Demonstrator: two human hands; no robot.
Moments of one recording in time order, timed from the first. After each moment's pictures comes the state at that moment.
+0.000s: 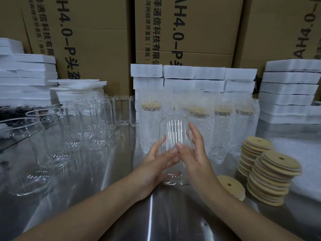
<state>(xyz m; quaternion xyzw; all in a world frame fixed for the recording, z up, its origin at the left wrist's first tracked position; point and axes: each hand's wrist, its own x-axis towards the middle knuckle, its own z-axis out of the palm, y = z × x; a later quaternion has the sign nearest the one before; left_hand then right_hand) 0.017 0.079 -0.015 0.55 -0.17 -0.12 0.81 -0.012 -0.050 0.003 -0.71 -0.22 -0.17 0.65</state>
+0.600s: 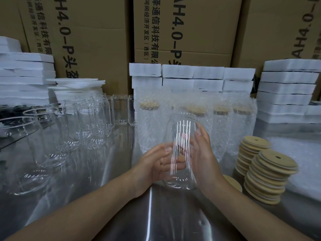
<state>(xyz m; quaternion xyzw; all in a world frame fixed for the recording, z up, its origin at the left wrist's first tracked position) 0.021 0.087 -0.014 0.59 -0.19 -0.14 0.77 0.006 -0.061 0.005 -0.59 -0.17 -0.12 0.78</state>
